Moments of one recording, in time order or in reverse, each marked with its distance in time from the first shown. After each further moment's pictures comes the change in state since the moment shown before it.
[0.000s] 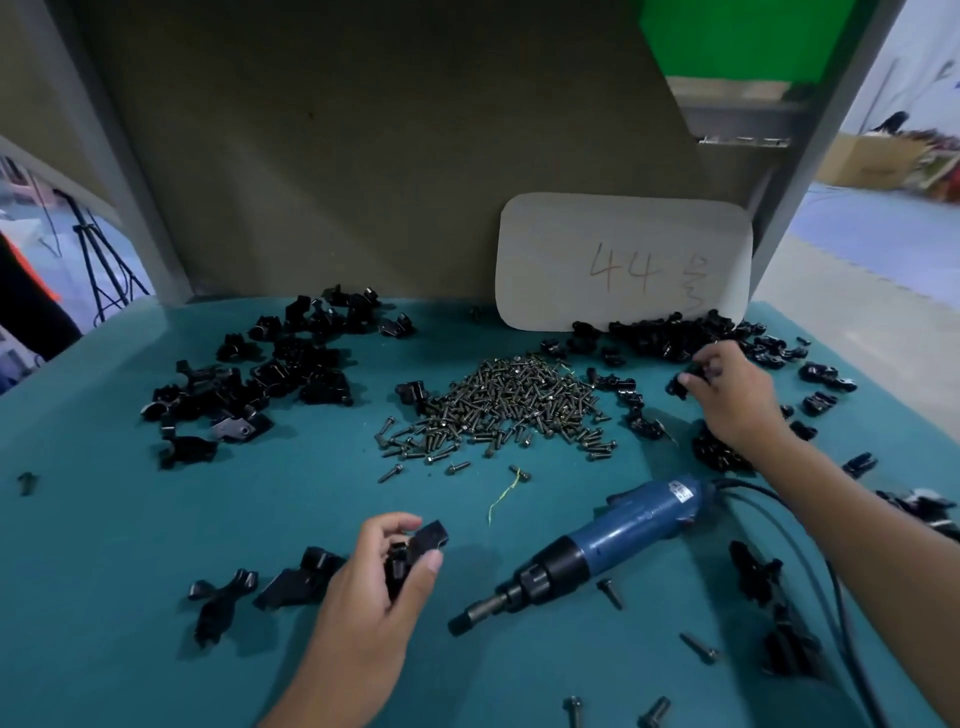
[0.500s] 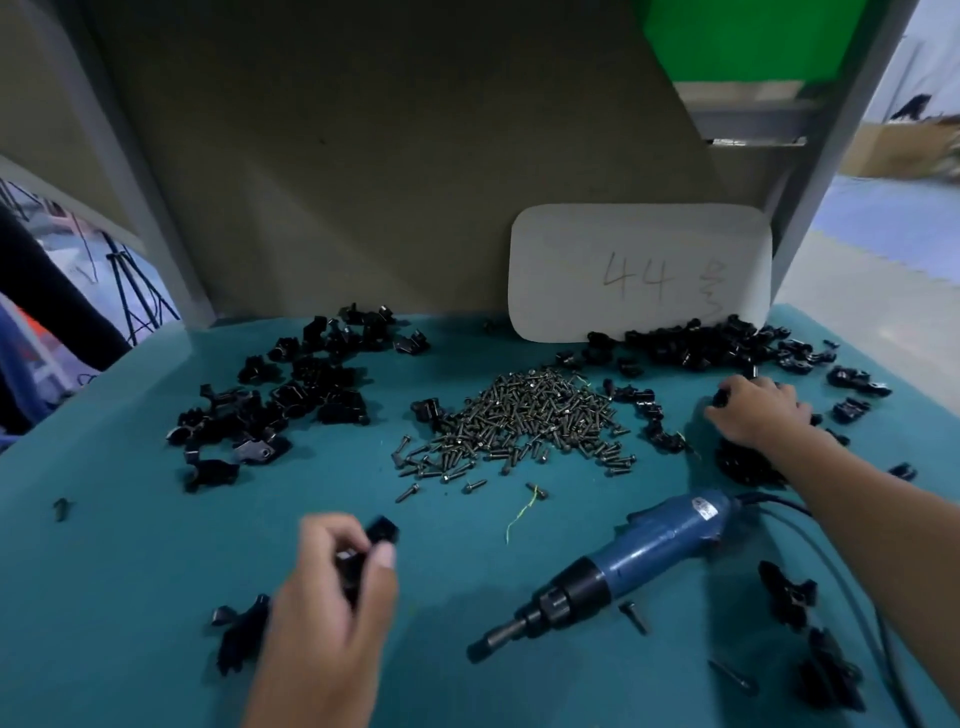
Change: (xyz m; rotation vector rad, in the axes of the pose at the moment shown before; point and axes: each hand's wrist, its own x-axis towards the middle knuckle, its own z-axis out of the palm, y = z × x) left_hand -0.007 0.034 -0.037 0.084 0.286 0.134; right_hand 0.038 0.026 0.016 -0.529 -0.244 0.218
